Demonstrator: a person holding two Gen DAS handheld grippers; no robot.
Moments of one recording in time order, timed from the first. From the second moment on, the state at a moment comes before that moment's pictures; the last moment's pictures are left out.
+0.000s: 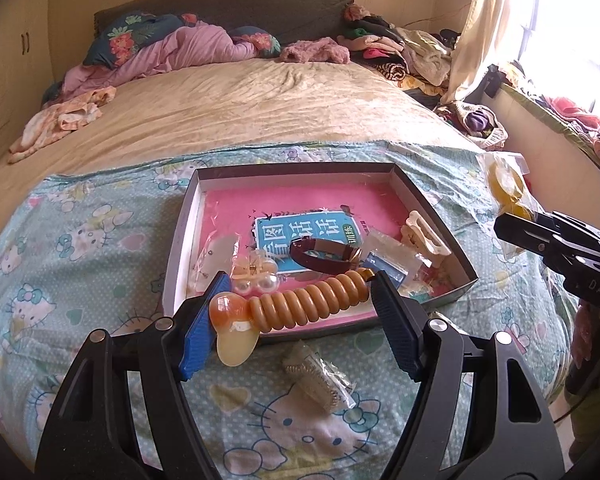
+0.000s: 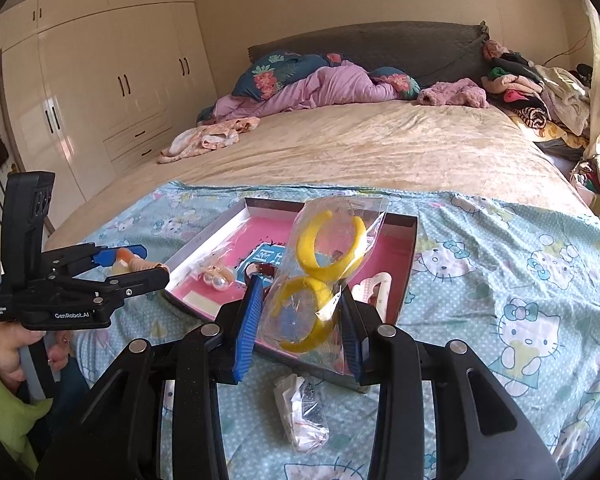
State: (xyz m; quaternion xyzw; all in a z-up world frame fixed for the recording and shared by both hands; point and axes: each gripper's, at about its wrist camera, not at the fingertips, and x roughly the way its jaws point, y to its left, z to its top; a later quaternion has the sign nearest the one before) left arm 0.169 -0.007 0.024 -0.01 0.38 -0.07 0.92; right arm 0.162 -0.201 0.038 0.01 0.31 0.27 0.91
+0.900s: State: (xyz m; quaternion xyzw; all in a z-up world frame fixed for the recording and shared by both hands) left arm 0.210 -0.010 -0.028 -0.02 0.43 -0.07 0.90; right arm 0.220 -0.170 -0.015 -0.01 0.37 0.27 0.89
